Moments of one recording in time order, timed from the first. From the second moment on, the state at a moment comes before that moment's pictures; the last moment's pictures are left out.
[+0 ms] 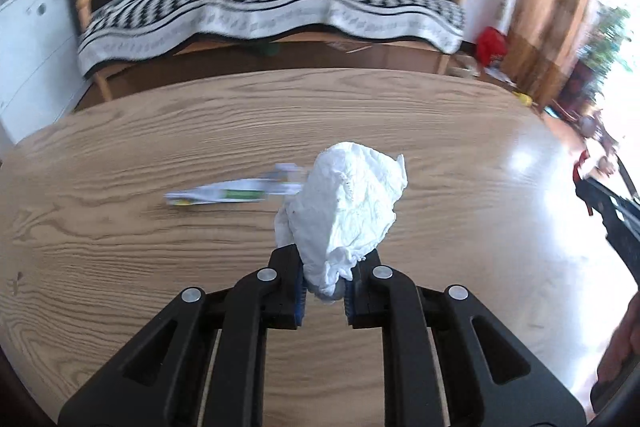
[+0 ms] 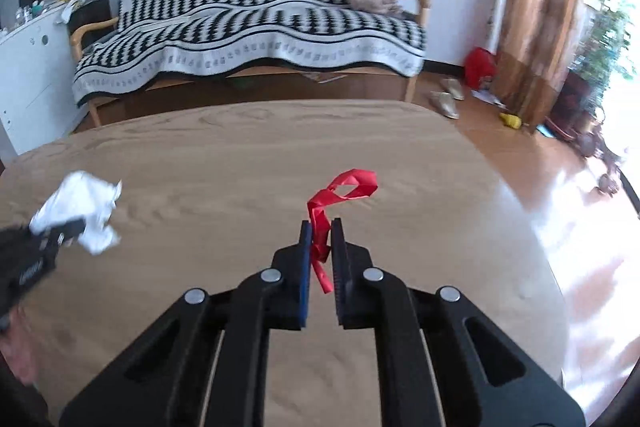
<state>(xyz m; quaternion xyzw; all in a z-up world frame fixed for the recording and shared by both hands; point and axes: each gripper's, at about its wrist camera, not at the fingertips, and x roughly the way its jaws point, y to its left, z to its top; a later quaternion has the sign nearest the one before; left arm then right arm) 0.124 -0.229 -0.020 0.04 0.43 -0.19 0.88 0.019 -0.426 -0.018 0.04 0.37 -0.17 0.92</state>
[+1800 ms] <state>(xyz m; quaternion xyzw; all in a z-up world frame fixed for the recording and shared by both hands) -0.193 -0.614 -0.083 0.21 0.41 -0.56 0.69 -0.392 -0.715 -0.125 0.38 0.34 -0.39 0.77</state>
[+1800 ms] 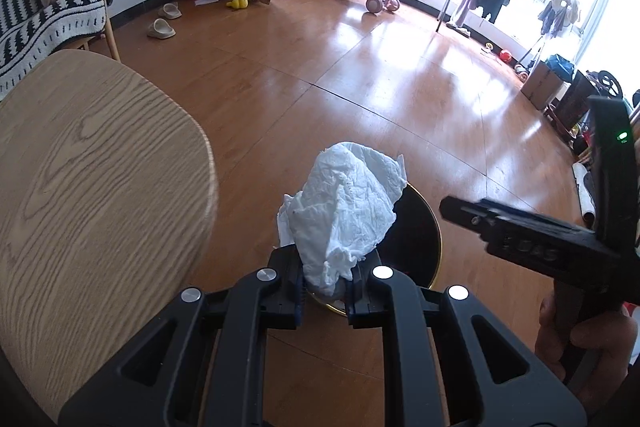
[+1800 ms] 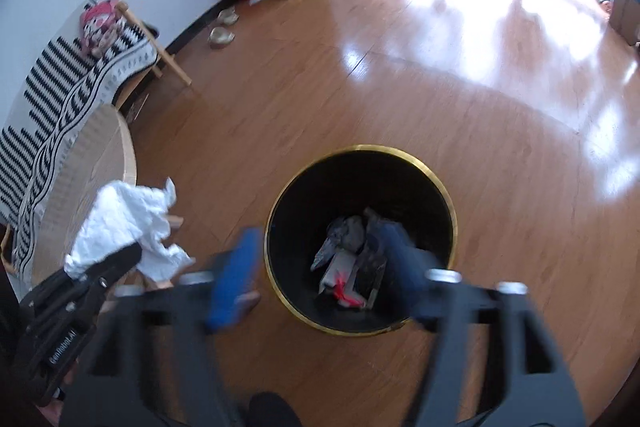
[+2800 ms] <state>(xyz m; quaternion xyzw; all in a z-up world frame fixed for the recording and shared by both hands) -0.214 -0.639 -0.093 0.22 0.39 -0.61 0.66 -0.443 -0.725 -0.123 0.39 0.28 -0.45 0.75</state>
